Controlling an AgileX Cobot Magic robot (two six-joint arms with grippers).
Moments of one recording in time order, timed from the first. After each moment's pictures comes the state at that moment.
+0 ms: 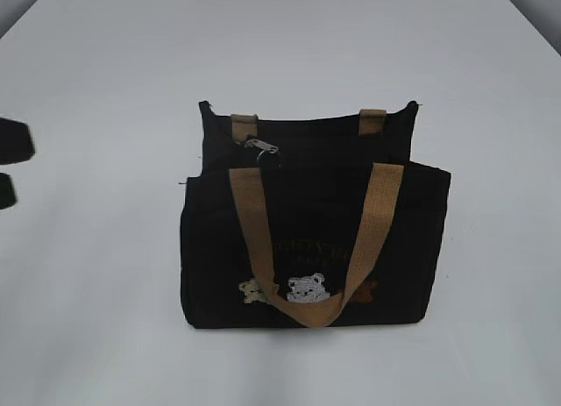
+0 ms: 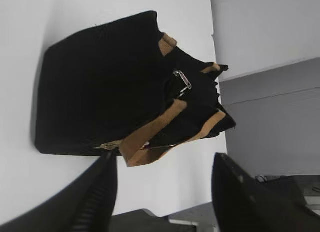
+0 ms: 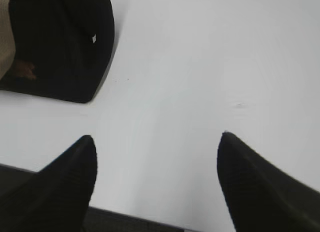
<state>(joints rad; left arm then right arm) -0.01 0.74 -0.56 -1.08 0.87 0.34 0.06 0.15 -0.50 0.11 1.04 -0.21</state>
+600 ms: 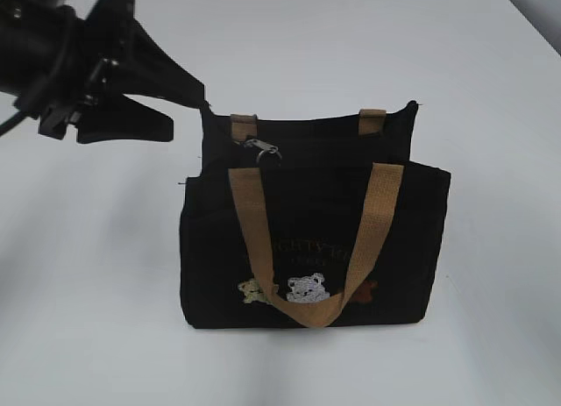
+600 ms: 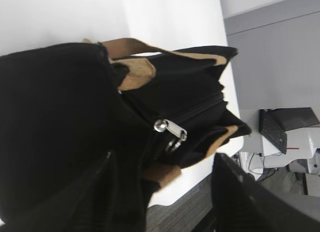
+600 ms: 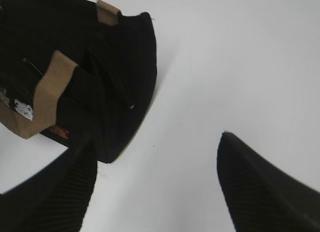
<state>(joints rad) -0.26 1.46 -1.02 -1.09 0.87 0.51 0.26 0.75 -0.79 0.11 0.81 -0.28</state>
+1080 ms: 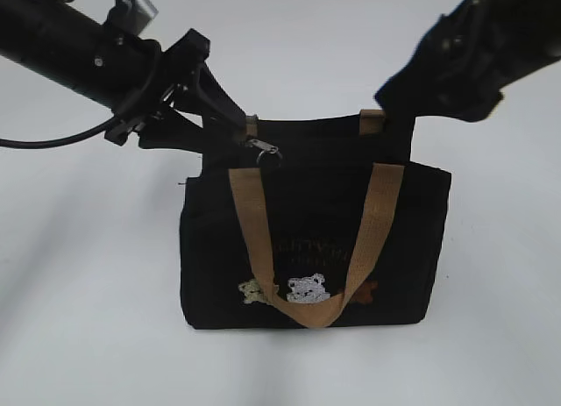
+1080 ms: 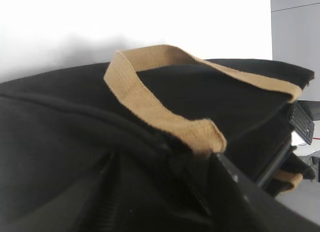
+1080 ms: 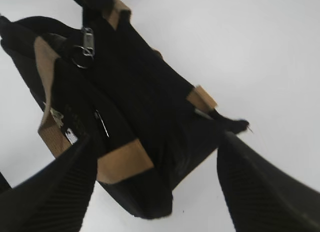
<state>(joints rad) -0.32 1.77 -1.23 -0.99 0.86 0.43 0.53 1.26 -1.14 0.16 0.80 -0.46</state>
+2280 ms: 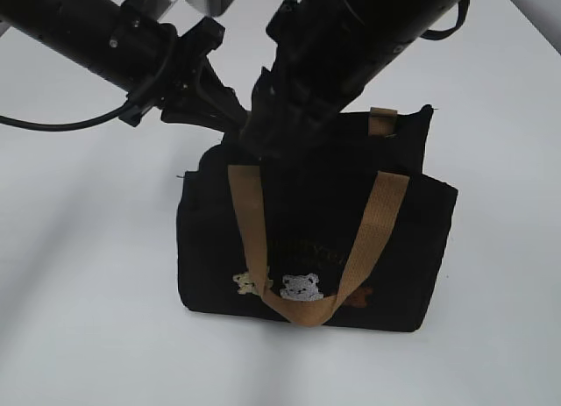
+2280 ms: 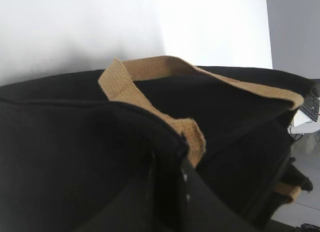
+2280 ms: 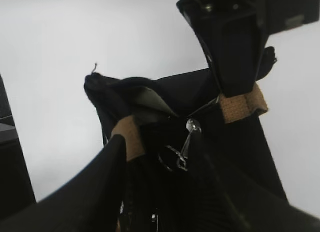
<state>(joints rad) -0.33 1.84 -1.37 -0.94 0.95 0.43 0.68 1.62 -1.37 0.30 0.82 -0.70</state>
